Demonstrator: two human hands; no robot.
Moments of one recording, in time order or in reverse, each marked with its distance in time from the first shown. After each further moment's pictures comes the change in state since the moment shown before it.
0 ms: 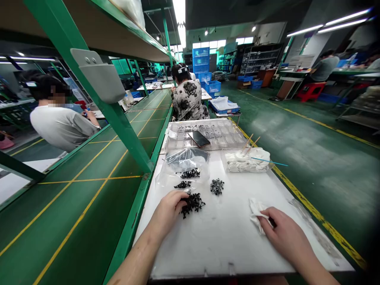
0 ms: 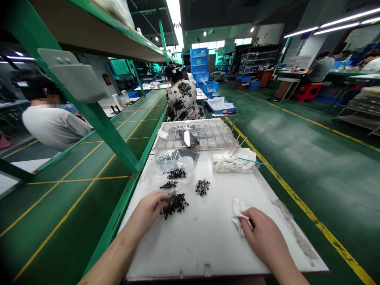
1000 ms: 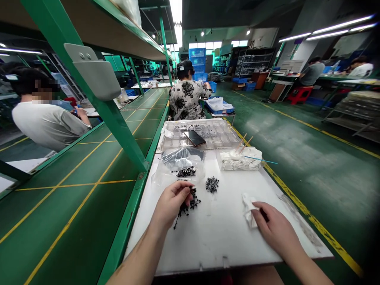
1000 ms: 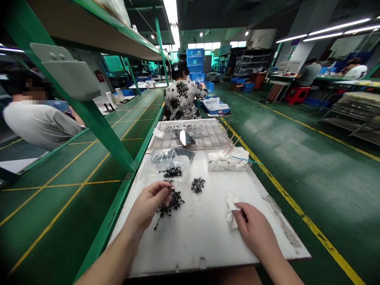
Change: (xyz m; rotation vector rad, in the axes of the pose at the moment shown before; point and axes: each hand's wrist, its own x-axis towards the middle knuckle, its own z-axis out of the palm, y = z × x) left_hand 0.025 0.049 0.006 -0.861 0.064 -0.390; right_hand -0.004 -0.004 -0.004 0.058 0.070 -0.011
